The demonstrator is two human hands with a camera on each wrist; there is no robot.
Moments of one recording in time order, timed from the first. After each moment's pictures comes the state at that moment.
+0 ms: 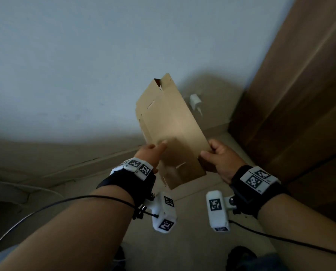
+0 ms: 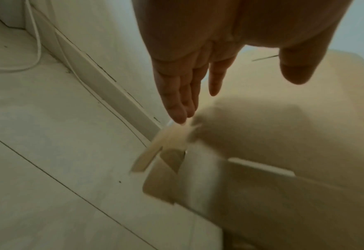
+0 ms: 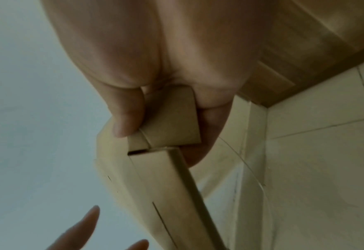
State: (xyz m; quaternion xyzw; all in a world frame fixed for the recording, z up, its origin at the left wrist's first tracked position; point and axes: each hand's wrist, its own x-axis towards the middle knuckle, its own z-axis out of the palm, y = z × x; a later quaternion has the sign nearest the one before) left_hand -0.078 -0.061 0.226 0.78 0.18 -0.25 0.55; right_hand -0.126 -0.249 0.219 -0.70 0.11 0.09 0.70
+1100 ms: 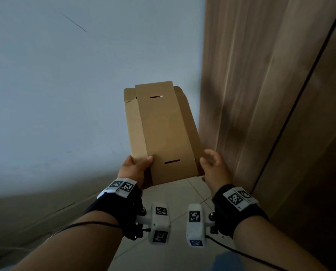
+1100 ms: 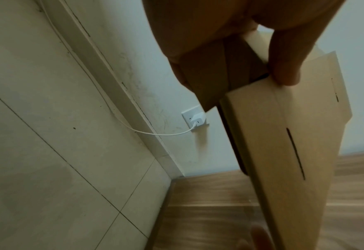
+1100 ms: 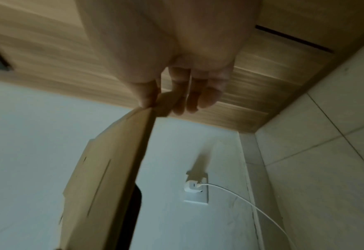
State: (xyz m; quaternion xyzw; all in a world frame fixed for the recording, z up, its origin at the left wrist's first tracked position) left_hand -0.133 -0.168 0.289 0.66 0.11 -0.11 0.74; right_hand -0.196 -0.347 0.268 -0.69 0.26 -0.14 0.66
